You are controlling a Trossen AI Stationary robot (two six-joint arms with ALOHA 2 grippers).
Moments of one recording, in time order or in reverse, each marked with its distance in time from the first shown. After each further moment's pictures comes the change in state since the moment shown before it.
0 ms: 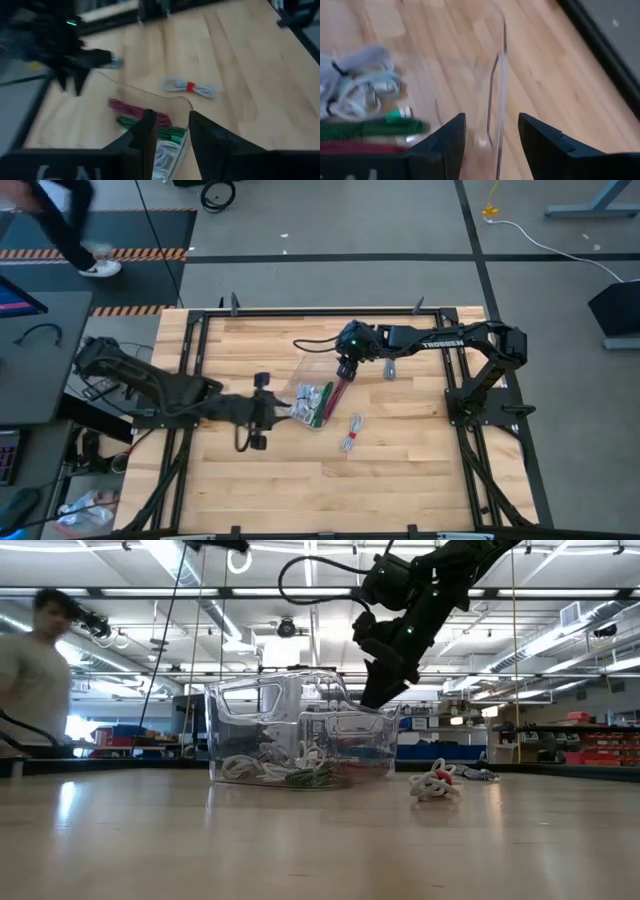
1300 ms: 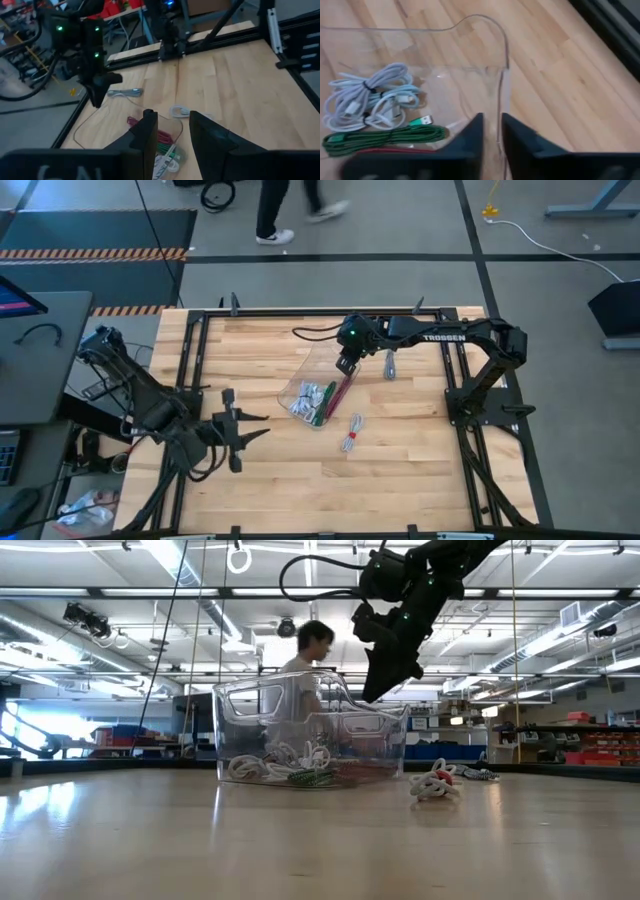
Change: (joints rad) left arm -0.379 -0.077 -0.001 -0.010 -0.502 -0.157; right arm -0.039 0.002 0.104 -0.163 -0.091 0.132
